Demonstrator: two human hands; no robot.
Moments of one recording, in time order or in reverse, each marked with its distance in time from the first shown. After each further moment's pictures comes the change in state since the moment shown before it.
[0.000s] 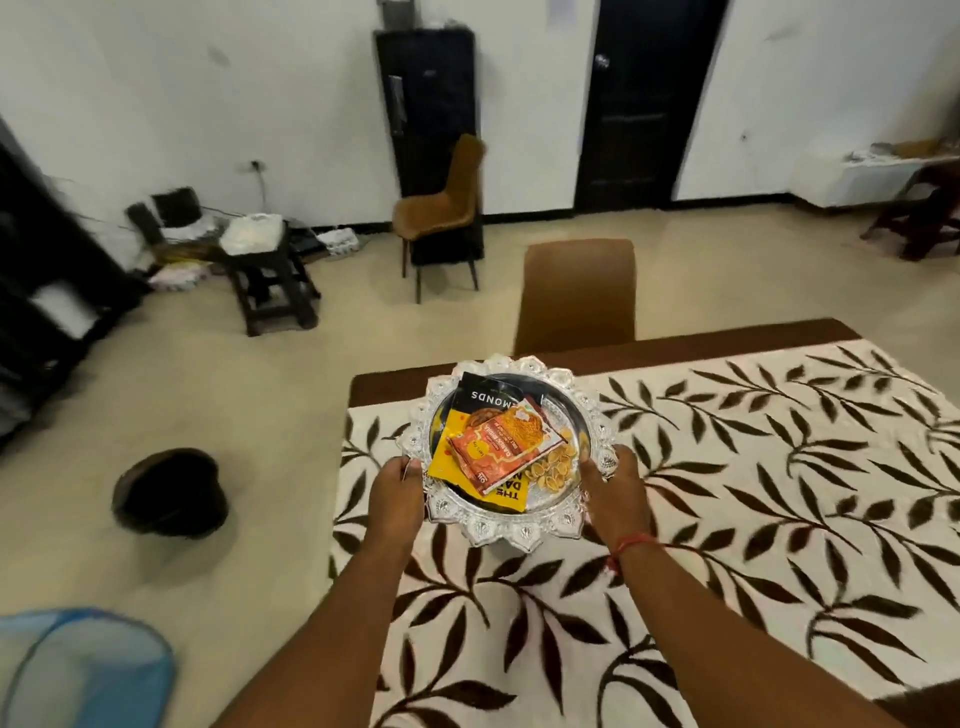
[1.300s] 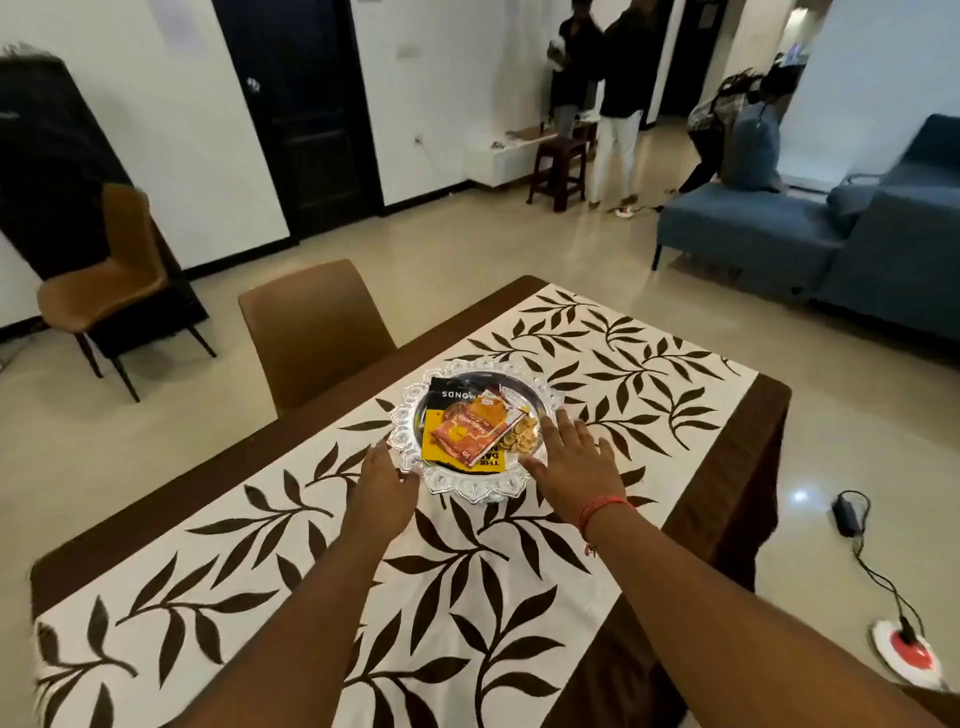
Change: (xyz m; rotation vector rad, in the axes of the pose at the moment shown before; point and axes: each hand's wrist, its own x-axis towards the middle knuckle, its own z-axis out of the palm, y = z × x) left_hand -0.030 0.101 0.202 0.525 -0.611 0.503; right_hand 0.012 0.059 -0.179 -0.940 0.201 0.033
